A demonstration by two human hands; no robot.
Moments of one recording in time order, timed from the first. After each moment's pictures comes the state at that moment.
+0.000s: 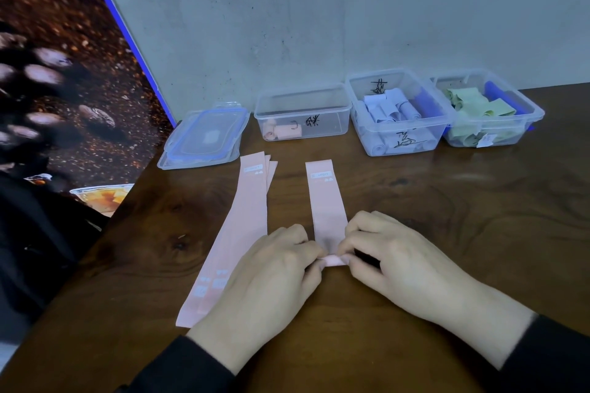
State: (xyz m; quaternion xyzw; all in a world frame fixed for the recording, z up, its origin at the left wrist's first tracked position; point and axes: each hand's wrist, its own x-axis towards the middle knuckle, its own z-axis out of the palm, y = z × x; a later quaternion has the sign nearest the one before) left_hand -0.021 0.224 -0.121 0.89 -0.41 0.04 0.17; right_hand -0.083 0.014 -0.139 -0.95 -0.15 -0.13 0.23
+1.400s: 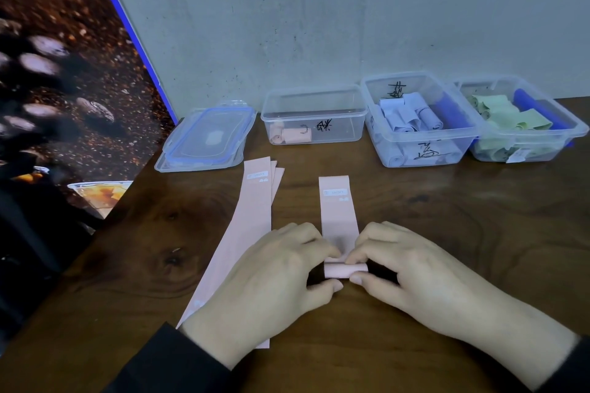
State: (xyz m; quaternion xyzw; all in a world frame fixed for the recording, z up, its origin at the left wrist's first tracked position) left_hand 0.017 0.218 -0.118 0.87 -0.45 -0.01 0.18; right_hand -0.054 -0.004 -0.142 -0.95 -0.18 -0.07 0.26
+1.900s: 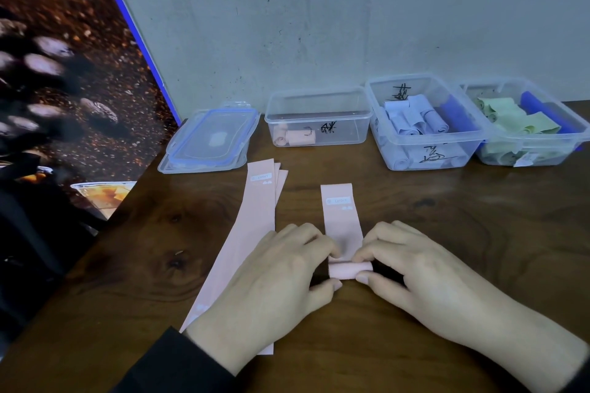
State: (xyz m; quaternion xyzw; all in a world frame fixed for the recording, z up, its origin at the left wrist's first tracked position) left_hand 0.018 0.217 -0.118 0.89 -0.43 -0.02 0.16; right_hand -0.053 -0.003 -0.142 -0.95 -0.15 -0.09 0.24
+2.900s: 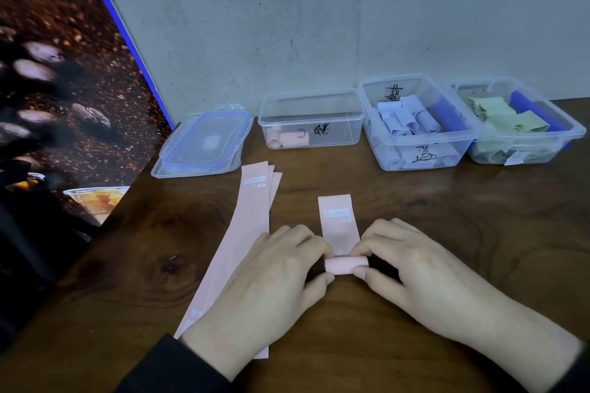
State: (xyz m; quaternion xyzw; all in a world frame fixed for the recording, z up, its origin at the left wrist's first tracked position) left_hand 0.018 0.215 -0.117 0.90 -0.41 0.00 0.16; right_hand -0.052 -0.006 -0.142 -0.96 -0.12 -0.07 0.24
